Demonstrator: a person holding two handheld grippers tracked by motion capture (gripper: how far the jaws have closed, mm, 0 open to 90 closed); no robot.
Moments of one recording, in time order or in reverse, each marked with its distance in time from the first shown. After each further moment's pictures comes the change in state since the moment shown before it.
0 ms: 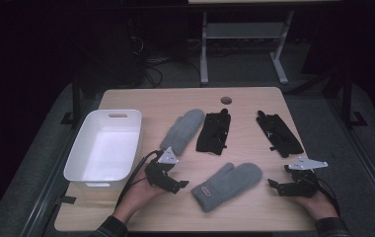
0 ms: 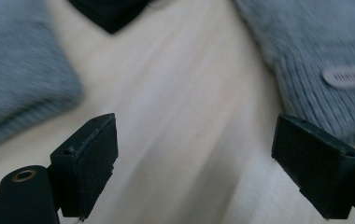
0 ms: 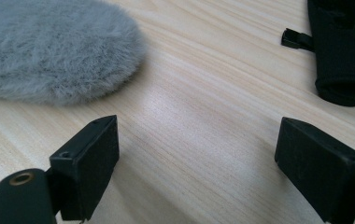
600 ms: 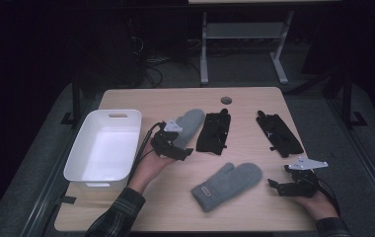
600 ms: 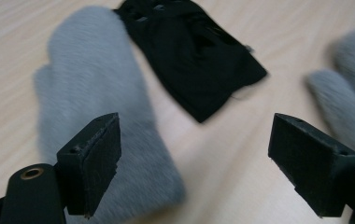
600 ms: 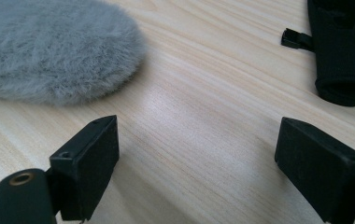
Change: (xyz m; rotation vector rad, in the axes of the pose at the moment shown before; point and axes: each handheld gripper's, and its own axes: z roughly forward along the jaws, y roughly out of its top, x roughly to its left) left arm 0.048 0.059 0.010 -0.072 0.134 -0.094; right arm 0.000 0.000 0.000 0.000 0.000 -0.001
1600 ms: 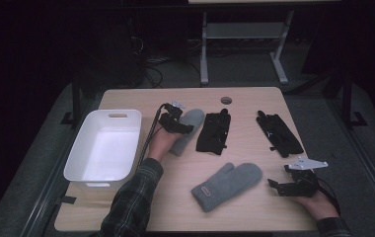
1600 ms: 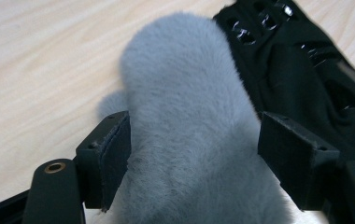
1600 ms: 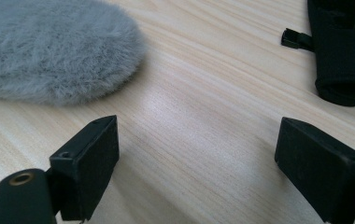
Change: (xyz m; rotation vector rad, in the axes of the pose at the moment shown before) left arm 0.067 0.027 0.072 0.058 0.104 -0.136; right arm 0.000 0.000 0.000 0.000 0.000 0.000
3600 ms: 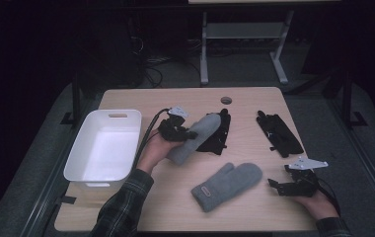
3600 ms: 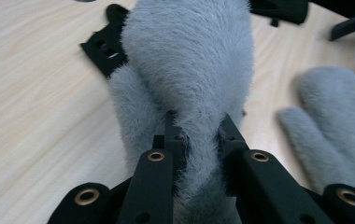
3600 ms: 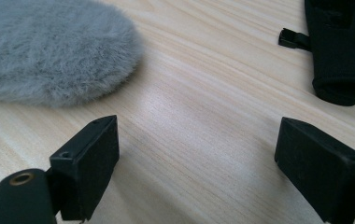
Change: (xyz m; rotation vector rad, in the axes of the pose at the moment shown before) left arm -0.044 -0.004 -0.062 -0.068 -0.301 0.126; right arm 0.000 0.000 0.000 0.000 -0.006 0.008
